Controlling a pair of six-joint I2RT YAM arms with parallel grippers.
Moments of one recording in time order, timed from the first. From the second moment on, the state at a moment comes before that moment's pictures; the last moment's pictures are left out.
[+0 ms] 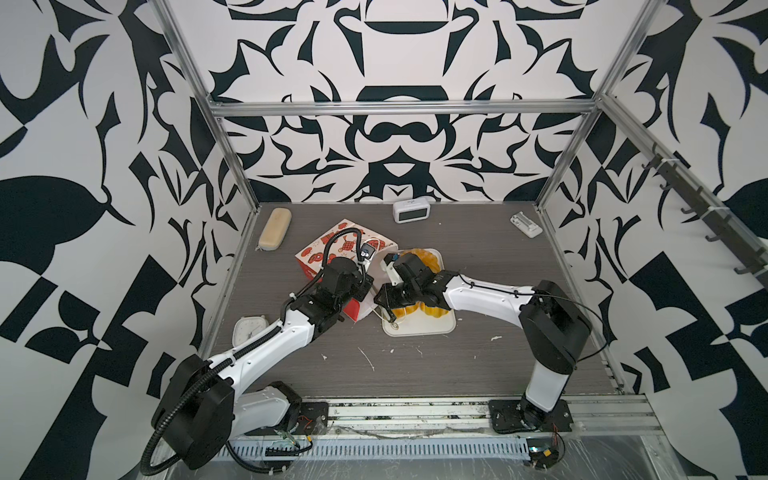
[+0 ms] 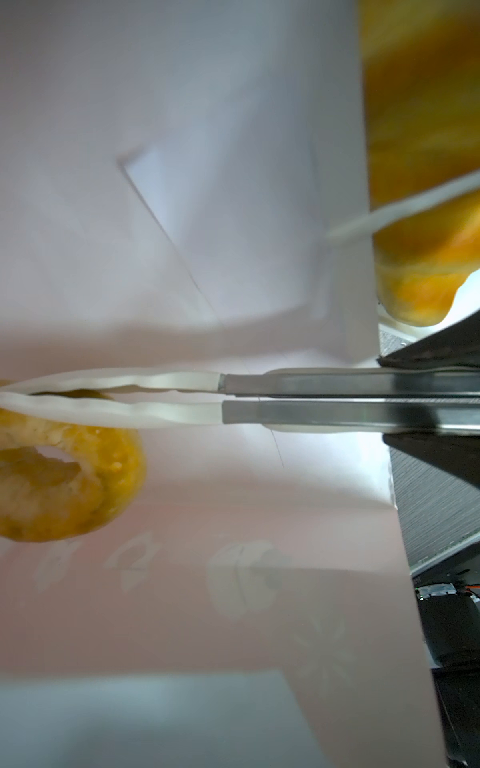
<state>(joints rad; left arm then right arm) -0.63 1.20 0.71 0.01 -0.18 0.17 0.83 1.79 1.17 -0.21 -0.29 0.64</state>
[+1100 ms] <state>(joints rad) -0.63 1.22 0.72 0.05 -0.30 0.17 0.83 1.24 0.88 -0.56 -0.02 0.59</state>
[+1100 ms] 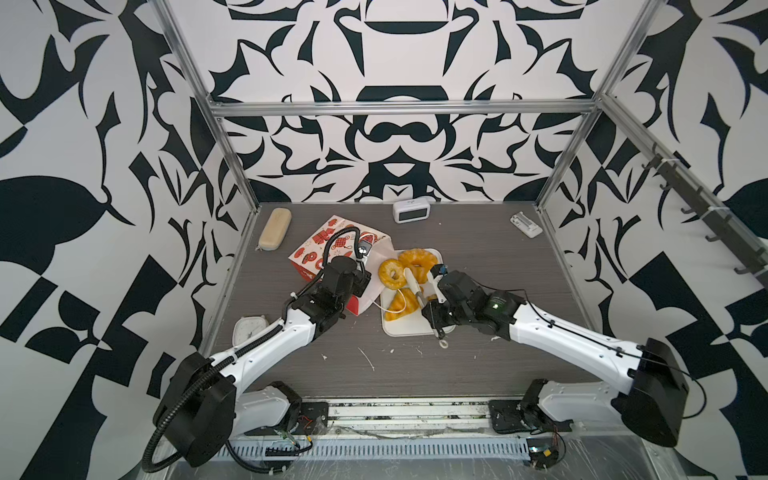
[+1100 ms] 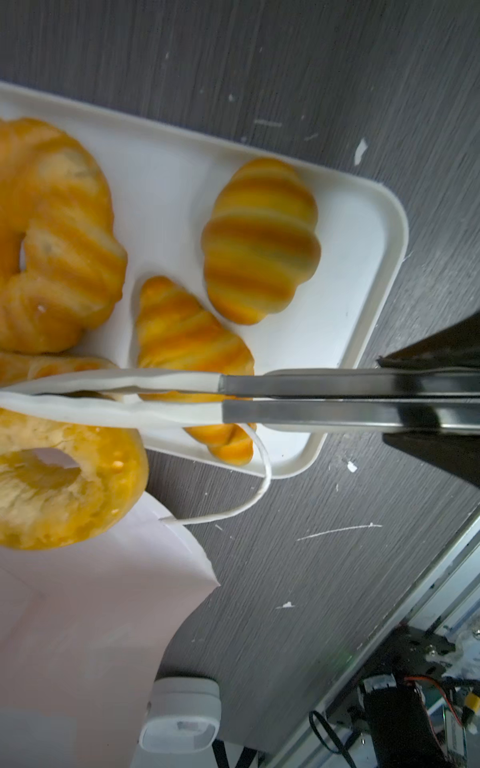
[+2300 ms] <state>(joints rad) -0.63 1.15 0.61 0.12 -0.35 0.13 0.72 1.16 0.80 -0.70 0.19 0.53</state>
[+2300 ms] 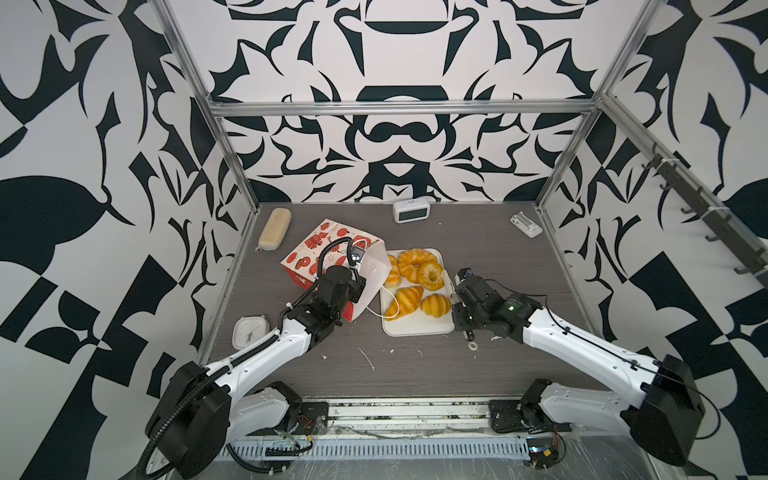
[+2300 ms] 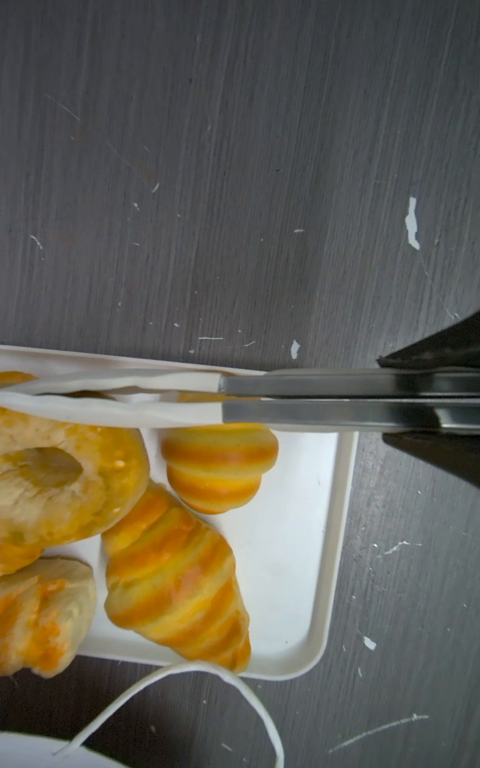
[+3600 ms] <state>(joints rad) -0.63 1.14 0.58 0.16 -0.34 0.10 0.73 1.09 0.60 -0.42 0.20 0.46</state>
